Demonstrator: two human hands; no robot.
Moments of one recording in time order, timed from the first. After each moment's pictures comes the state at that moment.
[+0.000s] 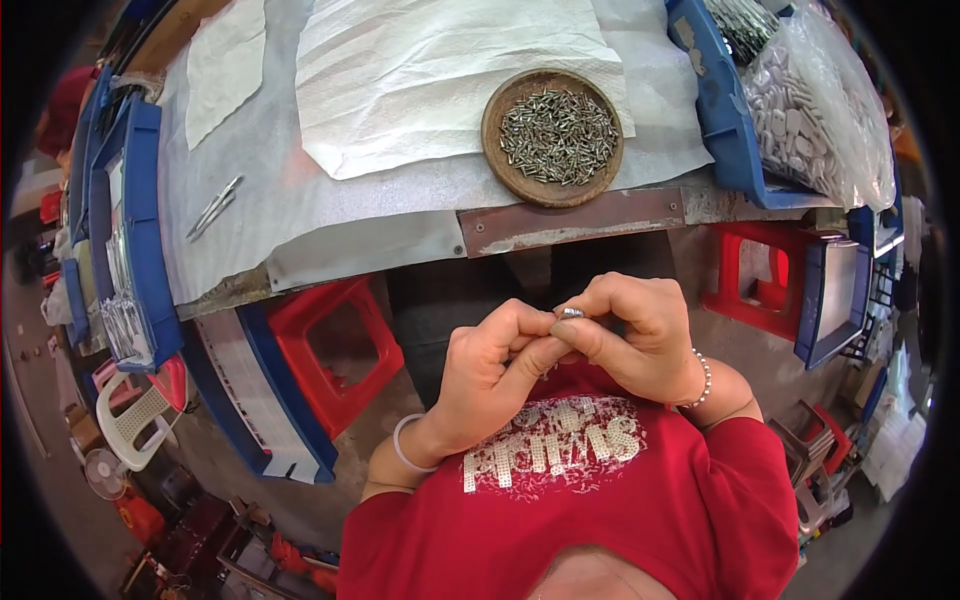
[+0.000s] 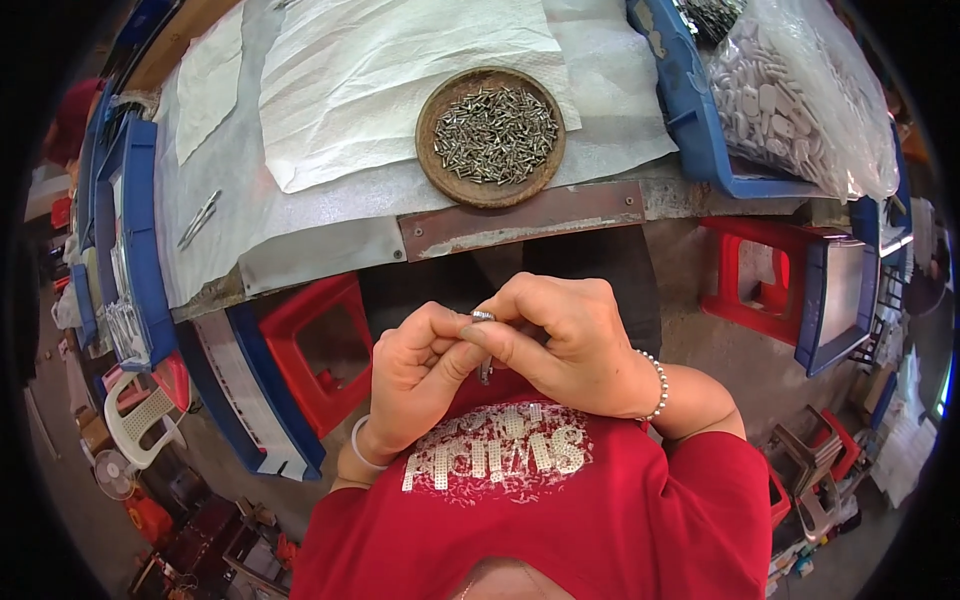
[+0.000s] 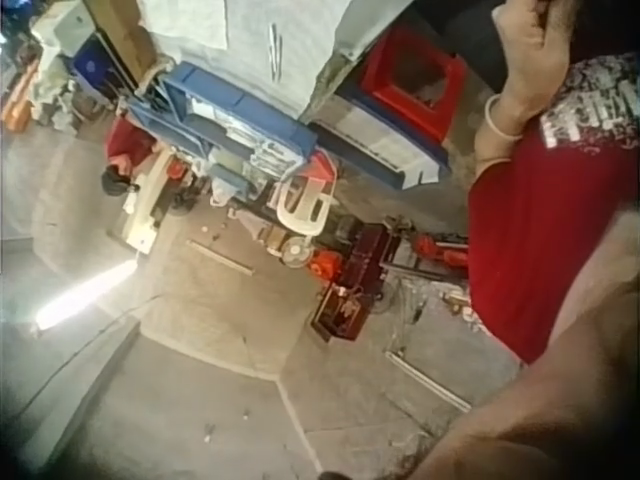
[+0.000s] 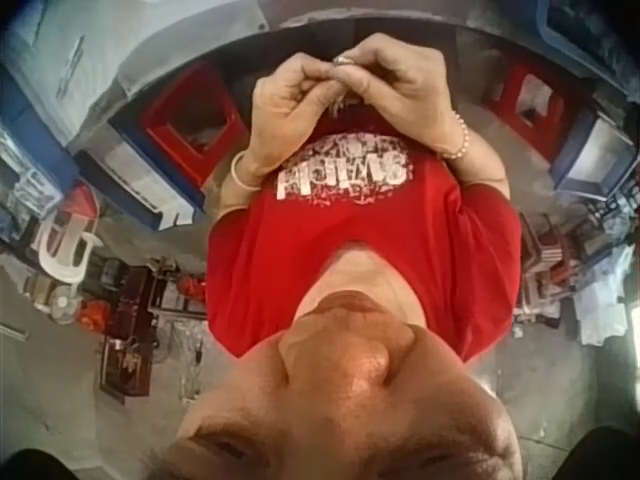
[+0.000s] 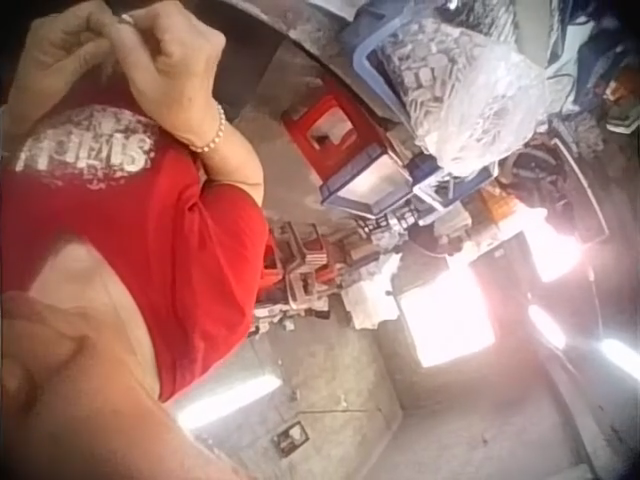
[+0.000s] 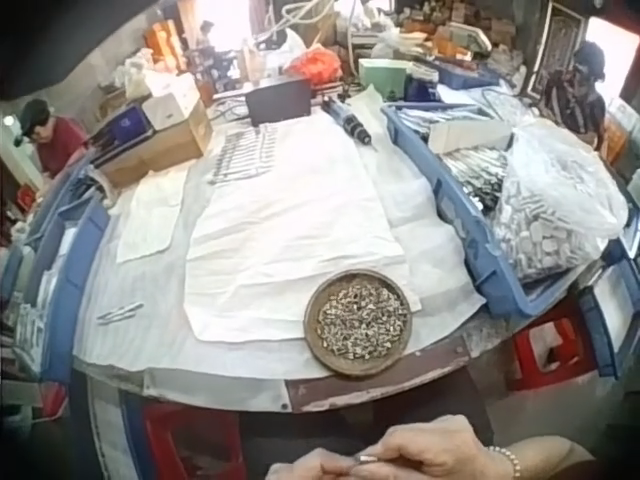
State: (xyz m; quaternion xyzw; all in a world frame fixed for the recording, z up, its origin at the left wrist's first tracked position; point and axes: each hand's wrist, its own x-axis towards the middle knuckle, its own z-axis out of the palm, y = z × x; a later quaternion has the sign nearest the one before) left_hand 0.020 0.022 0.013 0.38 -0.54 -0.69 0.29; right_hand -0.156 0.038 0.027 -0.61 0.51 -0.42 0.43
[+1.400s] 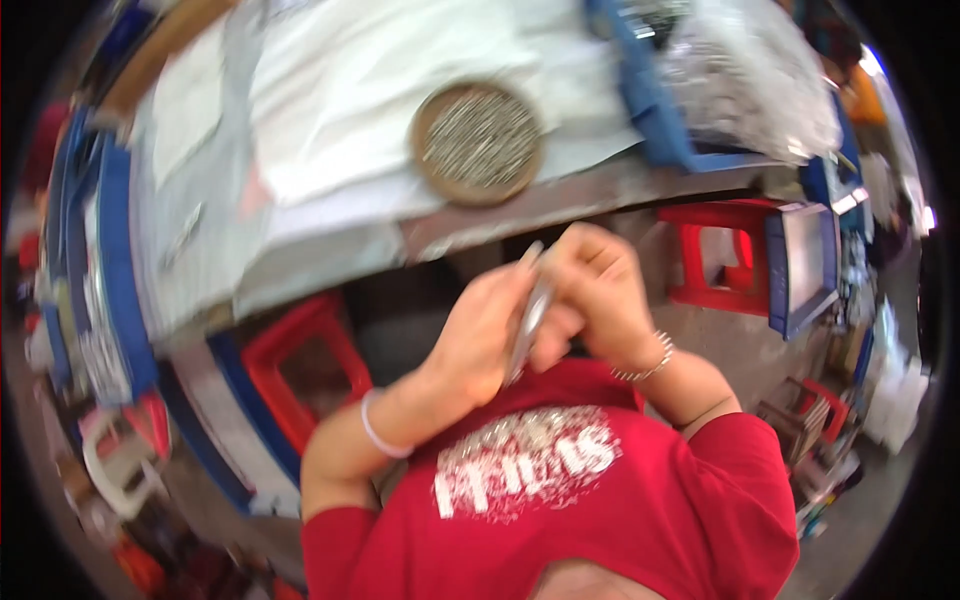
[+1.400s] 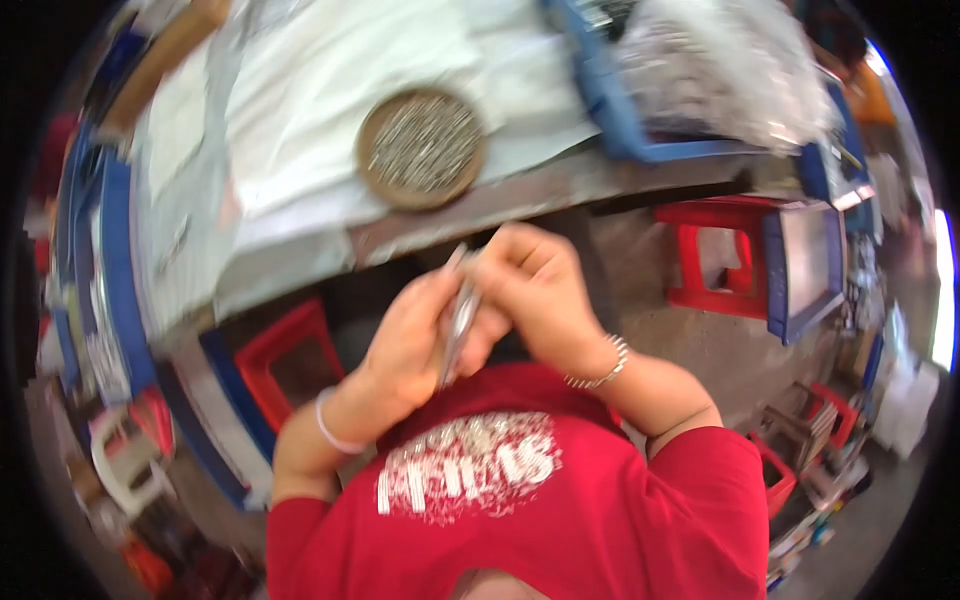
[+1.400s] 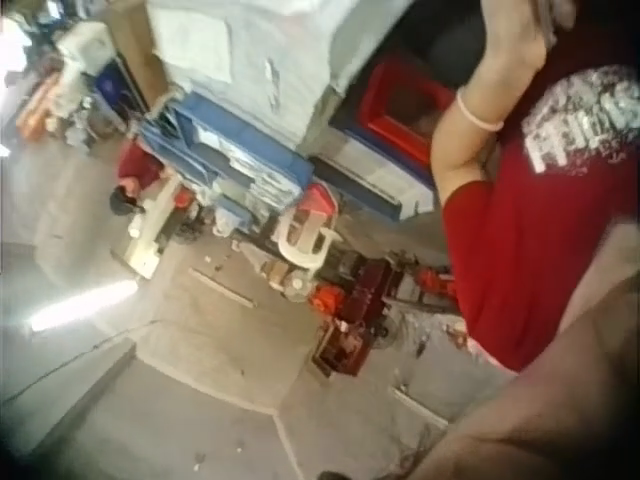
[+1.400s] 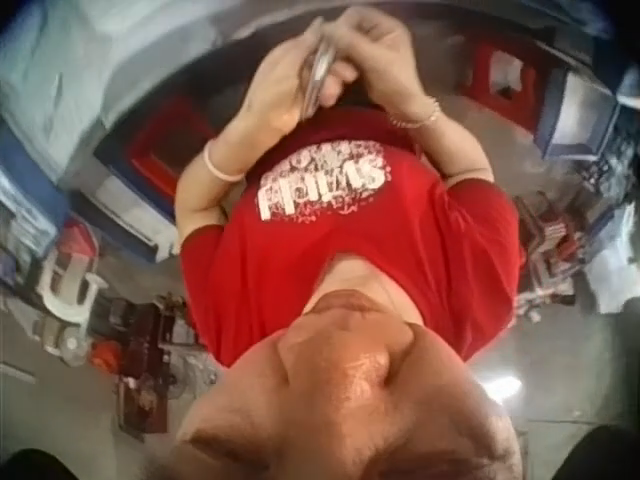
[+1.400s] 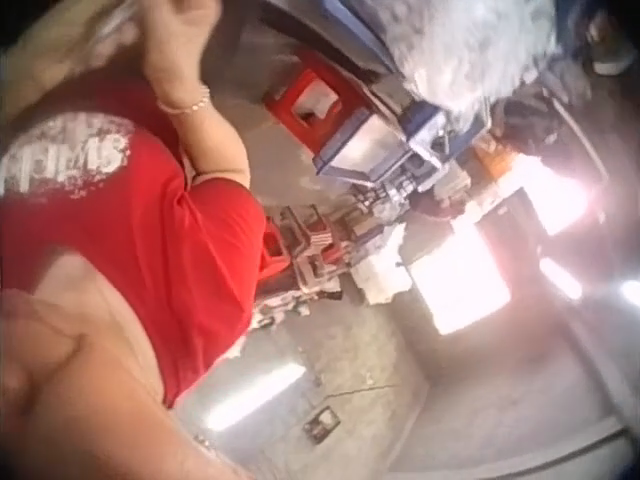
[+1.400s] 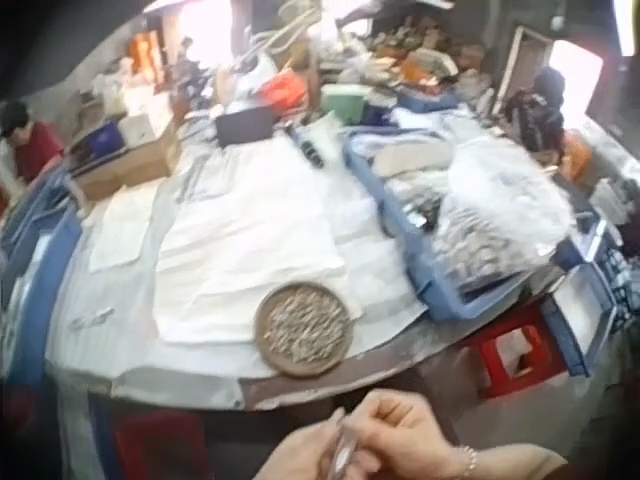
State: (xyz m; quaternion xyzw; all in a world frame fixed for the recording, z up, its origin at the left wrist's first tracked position) left_hand -0.025 0.006 -0.003 0.27 -0.15 -0.94 0.16; right_hand -0.168 0.050 0.028 -0.17 0.50 -0.52 0.67
